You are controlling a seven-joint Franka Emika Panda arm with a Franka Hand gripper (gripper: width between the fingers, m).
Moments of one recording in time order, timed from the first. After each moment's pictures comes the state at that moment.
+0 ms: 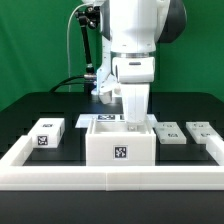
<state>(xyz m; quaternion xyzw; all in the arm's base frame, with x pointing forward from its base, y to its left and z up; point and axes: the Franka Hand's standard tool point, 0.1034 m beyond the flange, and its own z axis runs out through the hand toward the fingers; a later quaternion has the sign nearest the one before) 0.455 0.003 0.023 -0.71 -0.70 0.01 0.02</state>
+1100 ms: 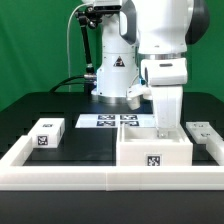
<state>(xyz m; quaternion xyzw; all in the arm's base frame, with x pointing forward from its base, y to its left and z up) 0.500 0.059 0.022 -0.73 -0.68 -0.01 0.02</state>
